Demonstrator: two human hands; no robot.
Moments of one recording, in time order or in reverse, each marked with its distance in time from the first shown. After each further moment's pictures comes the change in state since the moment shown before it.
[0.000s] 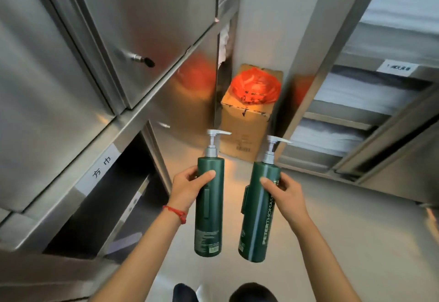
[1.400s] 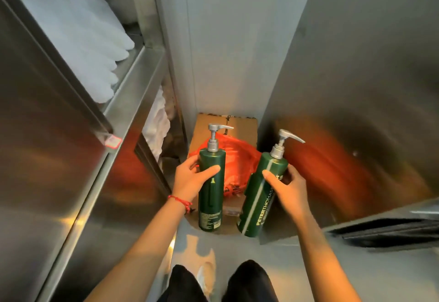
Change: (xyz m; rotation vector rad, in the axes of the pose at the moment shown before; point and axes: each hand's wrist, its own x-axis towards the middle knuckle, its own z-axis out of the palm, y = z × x) left_hand 0.641 0.118 0.224 0.129 -0.220 0.038; right_hand 0.625 -0.037 -0.080 -0.061 0.365 0.025
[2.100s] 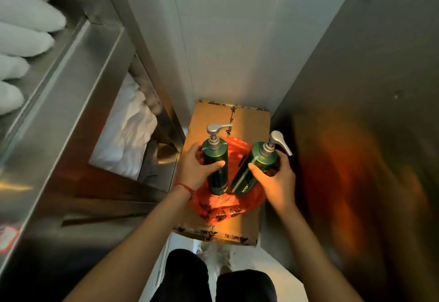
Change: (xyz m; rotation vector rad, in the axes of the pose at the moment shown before) left_hand 0.175 -0.060 0.042 0.262 0.031 -0.092; right_hand 0.175 0.078 0.062 -0.136 -0.015 0.057
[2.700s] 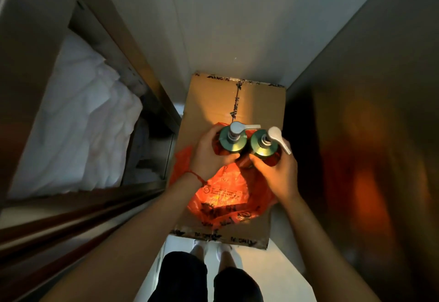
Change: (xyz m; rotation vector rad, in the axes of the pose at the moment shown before) left_hand 0.070 -0.046 0.033 -0.016 -0.167 0.067; right_hand 0.059 0.070 0.054 -0.118 -0.062 -0.065
